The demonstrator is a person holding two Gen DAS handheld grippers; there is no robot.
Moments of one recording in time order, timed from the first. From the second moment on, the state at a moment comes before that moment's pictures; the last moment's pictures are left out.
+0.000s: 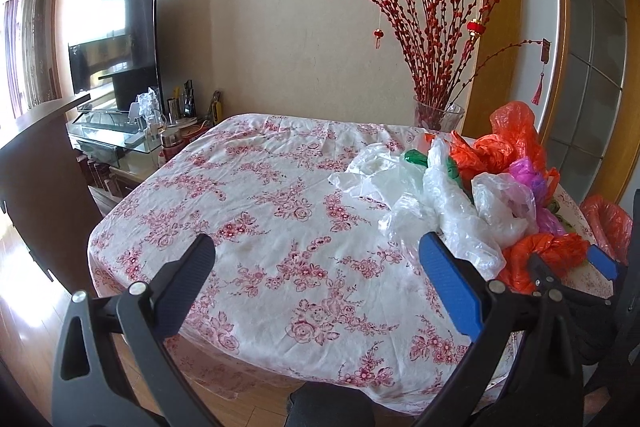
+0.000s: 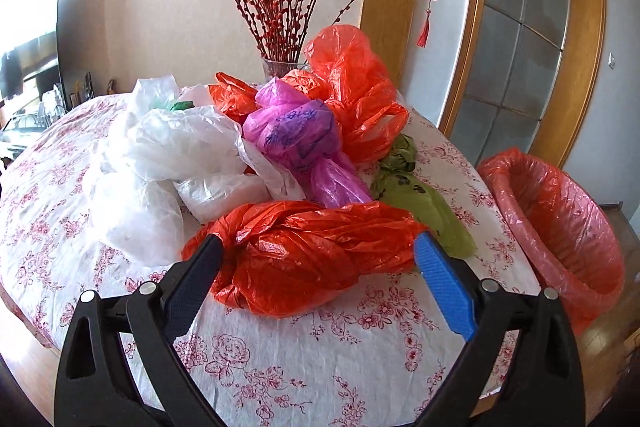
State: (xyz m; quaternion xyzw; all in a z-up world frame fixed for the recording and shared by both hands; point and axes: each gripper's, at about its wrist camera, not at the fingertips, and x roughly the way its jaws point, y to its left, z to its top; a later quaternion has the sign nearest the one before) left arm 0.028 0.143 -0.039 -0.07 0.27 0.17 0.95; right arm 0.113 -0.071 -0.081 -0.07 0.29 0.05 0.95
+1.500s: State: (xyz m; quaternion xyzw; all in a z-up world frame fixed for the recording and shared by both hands) left arm 0.107 0.064 -0.076 -0.05 0.35 0.00 0.93; right arm 0.098 -0.153 -0.055 -0.01 0.28 0.04 0.96
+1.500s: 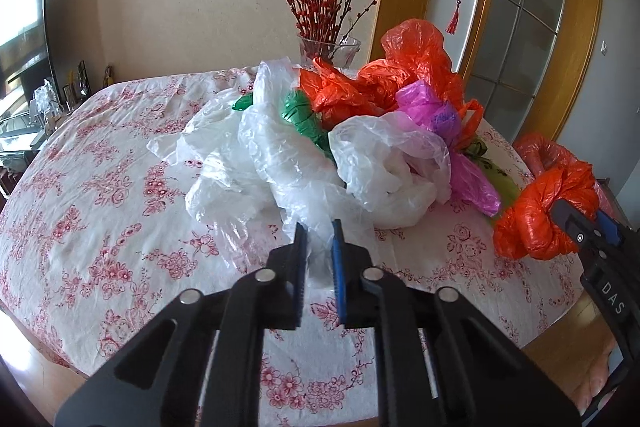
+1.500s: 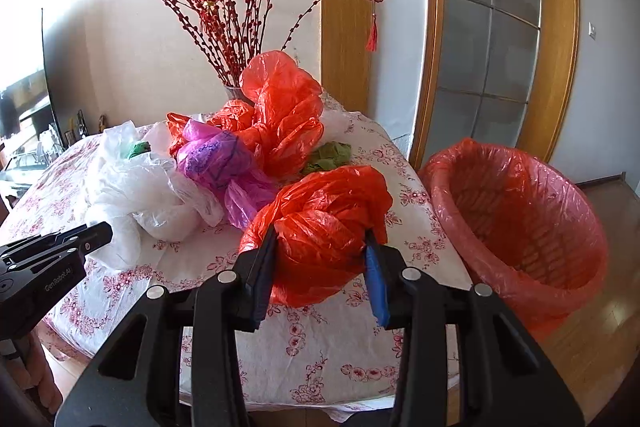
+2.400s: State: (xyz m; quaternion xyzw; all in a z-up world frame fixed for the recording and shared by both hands) left arm 0.109 0.022 0.030 -0.01 0.26 -0.08 0.96; right arm 0.100 -0.223 -0.010 0.01 0.23 -0.01 0.97
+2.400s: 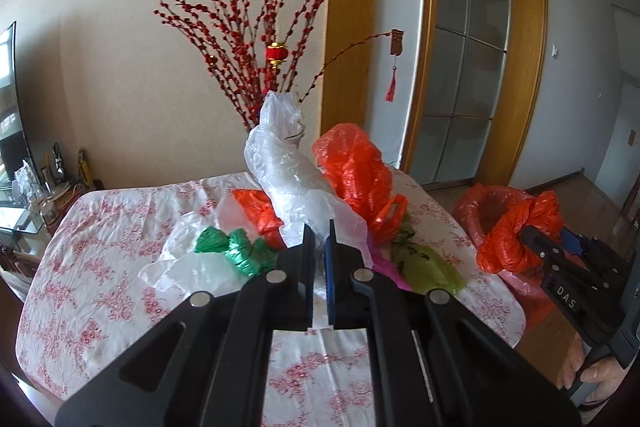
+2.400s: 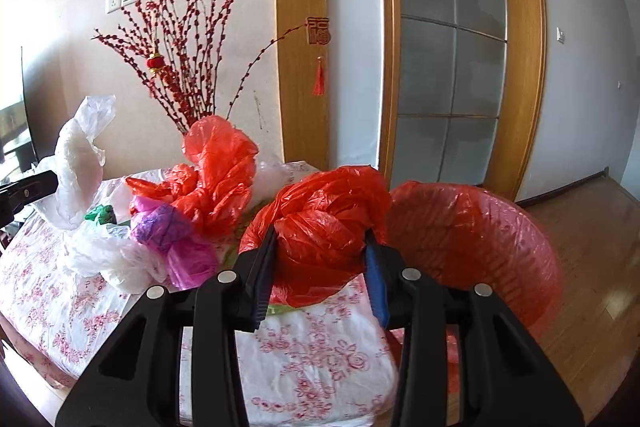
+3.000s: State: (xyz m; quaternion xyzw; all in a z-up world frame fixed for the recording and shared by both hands) left arm 0.150 -0.129 0.019 0.00 0.27 -0.24 0.93; right arm 0.106 -0.347 -0.003 0.06 0.22 -0.13 0.97
